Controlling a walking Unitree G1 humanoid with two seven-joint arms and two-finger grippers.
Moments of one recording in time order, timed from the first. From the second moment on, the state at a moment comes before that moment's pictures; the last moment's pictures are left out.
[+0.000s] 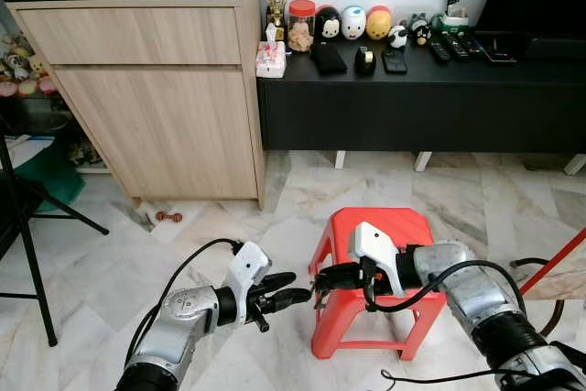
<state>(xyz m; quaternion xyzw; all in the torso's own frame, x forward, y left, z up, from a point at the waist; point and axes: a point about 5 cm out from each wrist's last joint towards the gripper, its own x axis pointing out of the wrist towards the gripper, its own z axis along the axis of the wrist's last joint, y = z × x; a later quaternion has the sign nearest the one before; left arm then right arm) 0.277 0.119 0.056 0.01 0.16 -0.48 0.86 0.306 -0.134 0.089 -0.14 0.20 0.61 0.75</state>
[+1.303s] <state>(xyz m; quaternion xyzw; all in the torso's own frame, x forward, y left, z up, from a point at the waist) 0.278 0.112 0.063 0.00 0.16 -0.48 0.86 0.307 -0.130 0.112 -0.12 0.15 0.64 0.74</state>
